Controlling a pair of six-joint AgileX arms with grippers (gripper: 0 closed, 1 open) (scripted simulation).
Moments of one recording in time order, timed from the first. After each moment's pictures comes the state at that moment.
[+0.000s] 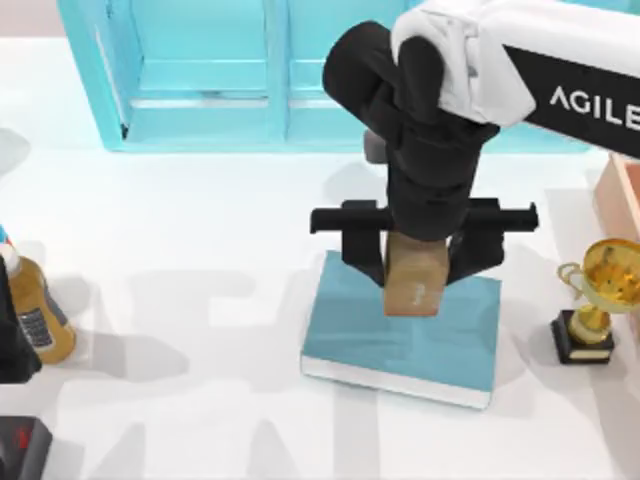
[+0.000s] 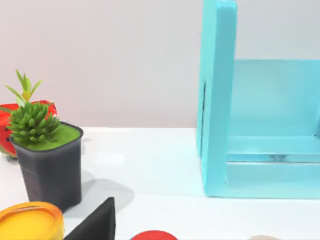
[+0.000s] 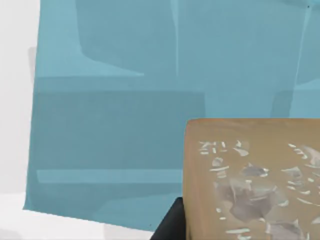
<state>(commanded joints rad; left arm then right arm) 0.00 0.00 0.00 0.00 0.00 0.00 0.68 2.07 1.73 -1.23 0.00 0.70</state>
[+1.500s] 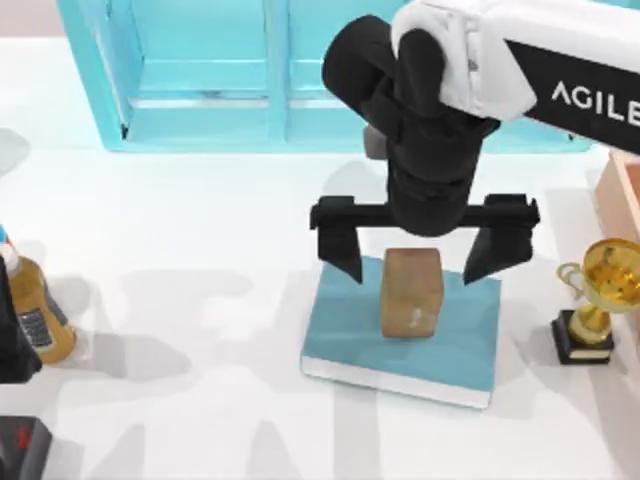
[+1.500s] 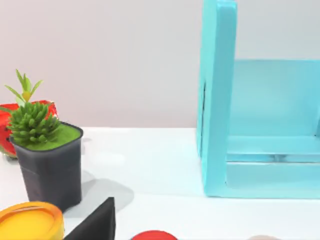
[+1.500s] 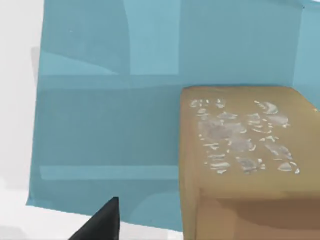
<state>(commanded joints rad) 0.00 0.00 0.00 0.00 0.00 0.00 0.68 2.07 1.75 -1.25 0.00 0.70</state>
